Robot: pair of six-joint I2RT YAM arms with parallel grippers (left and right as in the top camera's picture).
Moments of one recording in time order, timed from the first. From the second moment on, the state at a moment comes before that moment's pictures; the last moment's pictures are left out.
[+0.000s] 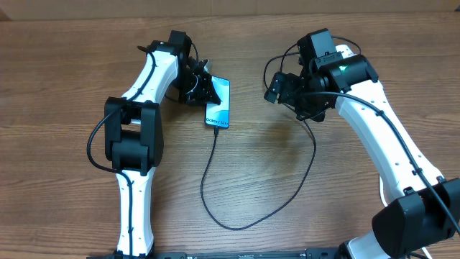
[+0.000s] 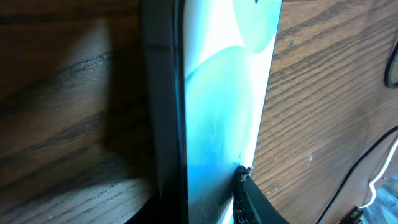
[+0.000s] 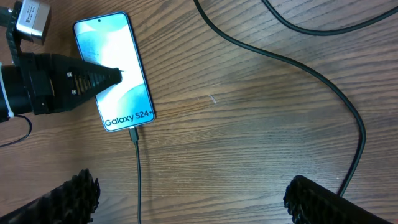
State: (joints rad) left arm -0.18 2.44 1.99 -1.10 0.55 -0.14; right arm 0.31 1.72 1.59 -1.11 -0.20 0.65
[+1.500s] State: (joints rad) left arm -0.18 2.42 2.01 -1.18 0.29 -0.15; right arm 0.31 1.72 1.59 -1.11 -0.19 0.64
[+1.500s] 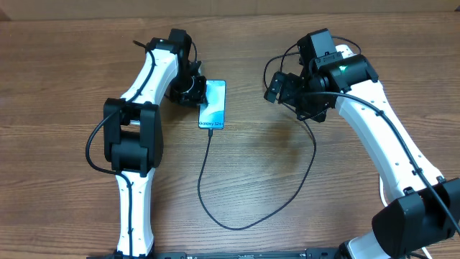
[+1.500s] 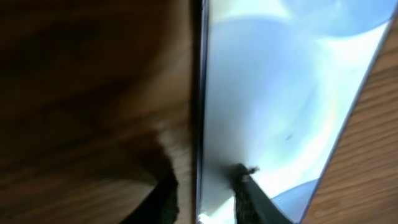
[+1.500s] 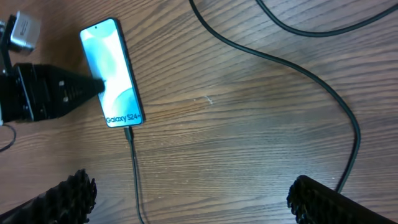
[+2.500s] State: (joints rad) left arm -0.14 2.04 2.80 -1.68 0.25 -0.15; right arm -0.13 1.75 1.82 -1.18 -0.21 0.39
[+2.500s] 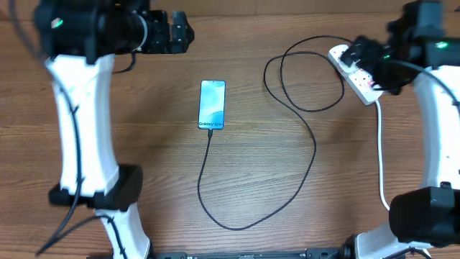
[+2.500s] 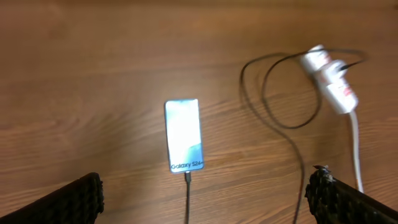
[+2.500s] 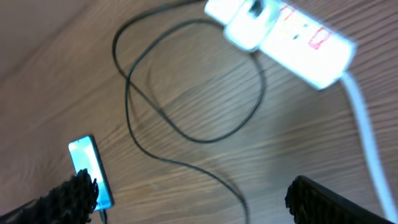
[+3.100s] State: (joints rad) left arm -0.14 1.96 2.80 -1.69 0.21 -0.15; right arm -0.24 2.16 2.11 -1.00 0.19 0.31
